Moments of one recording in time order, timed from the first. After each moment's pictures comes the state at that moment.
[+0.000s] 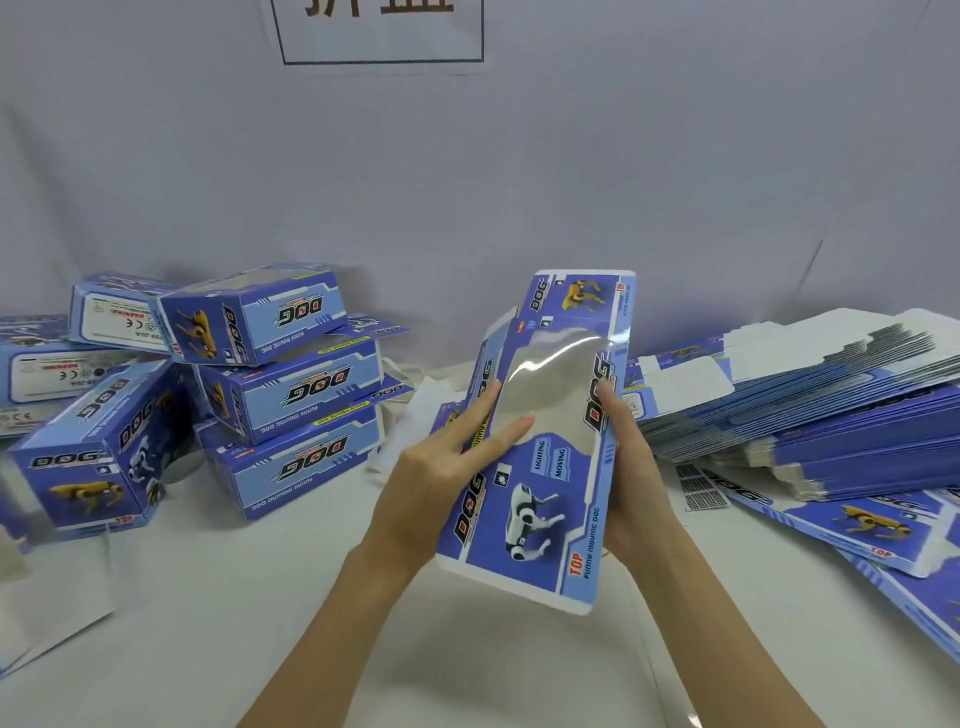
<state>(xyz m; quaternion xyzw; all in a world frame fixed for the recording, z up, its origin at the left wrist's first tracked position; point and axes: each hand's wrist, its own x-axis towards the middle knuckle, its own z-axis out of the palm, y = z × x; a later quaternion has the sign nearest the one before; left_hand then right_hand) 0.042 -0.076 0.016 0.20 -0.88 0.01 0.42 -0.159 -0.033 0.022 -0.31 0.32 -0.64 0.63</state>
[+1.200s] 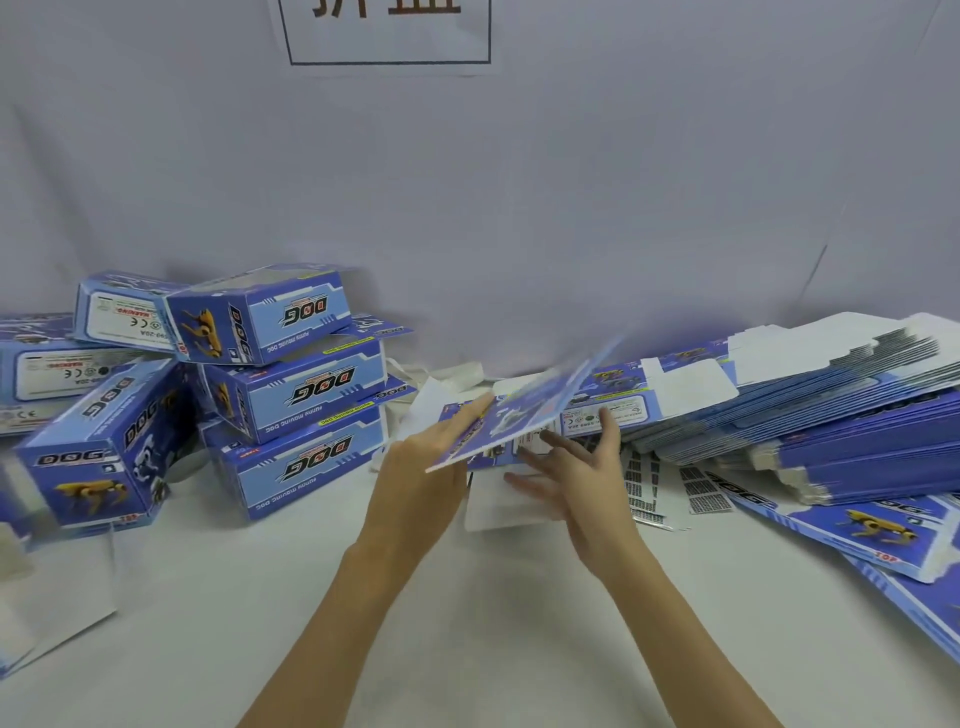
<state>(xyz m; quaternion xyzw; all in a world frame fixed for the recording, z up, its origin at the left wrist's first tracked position) 0.042 -0.088 0.008 0.37 -0.81 -0.03 0.46 -0.130 -0.040 0.006 -0.35 0.47 -0.68 0.44</state>
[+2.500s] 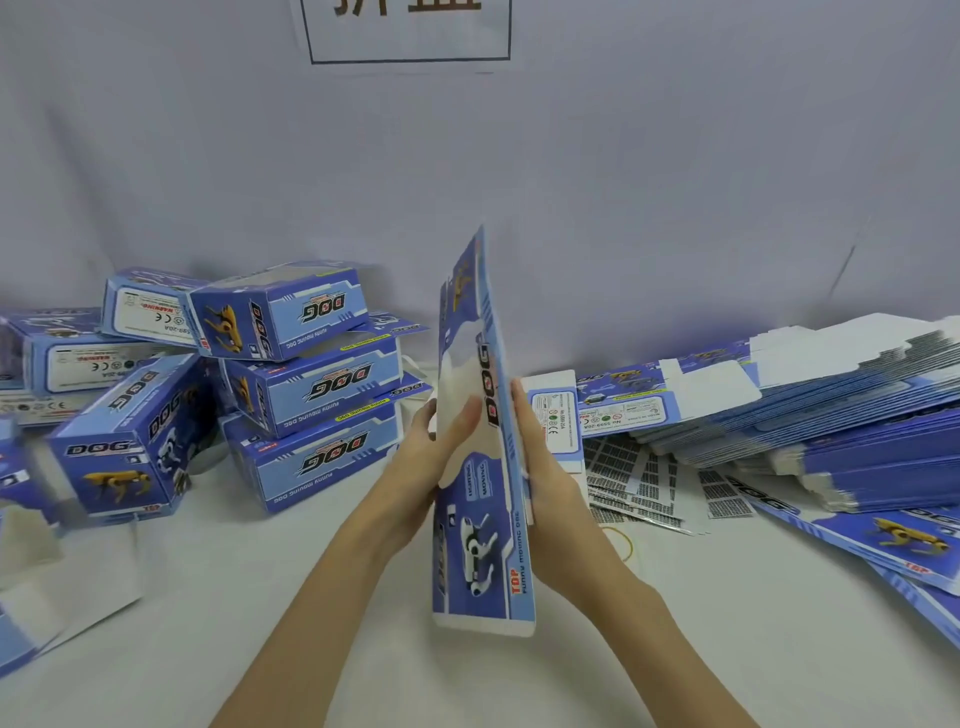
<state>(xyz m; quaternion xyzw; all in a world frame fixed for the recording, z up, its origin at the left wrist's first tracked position) 0.049 -0.103 0.010 0.37 -0.54 -0.62 0.43 -0.109 -0.043 -0.030 -0.69 0.48 -0.48 0.24</state>
